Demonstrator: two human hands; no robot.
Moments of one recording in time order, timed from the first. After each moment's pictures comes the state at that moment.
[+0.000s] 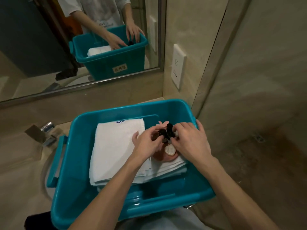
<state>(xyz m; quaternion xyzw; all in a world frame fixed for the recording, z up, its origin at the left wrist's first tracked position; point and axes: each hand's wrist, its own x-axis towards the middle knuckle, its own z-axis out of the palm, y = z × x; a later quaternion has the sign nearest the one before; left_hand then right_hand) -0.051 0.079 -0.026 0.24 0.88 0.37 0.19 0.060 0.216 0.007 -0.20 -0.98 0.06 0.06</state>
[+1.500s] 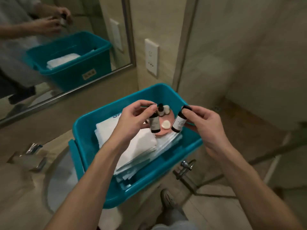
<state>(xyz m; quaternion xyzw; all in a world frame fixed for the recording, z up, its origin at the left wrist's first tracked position) -0.049 -0.033 0.107 0.33 0.61 0.61 0.39 0.134 0.069 0.109 -0.41 -0.54 0.65 0.36</state>
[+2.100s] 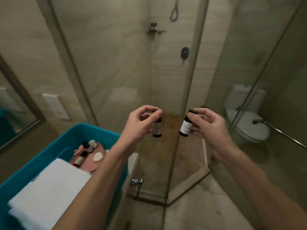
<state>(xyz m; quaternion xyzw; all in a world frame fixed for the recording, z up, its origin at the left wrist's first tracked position) 0.162 0.024 0.179 0.55 0.43 0.50 0.51 0.373 -0.005 0.181 -0.51 -0.44 0.45 0.59</state>
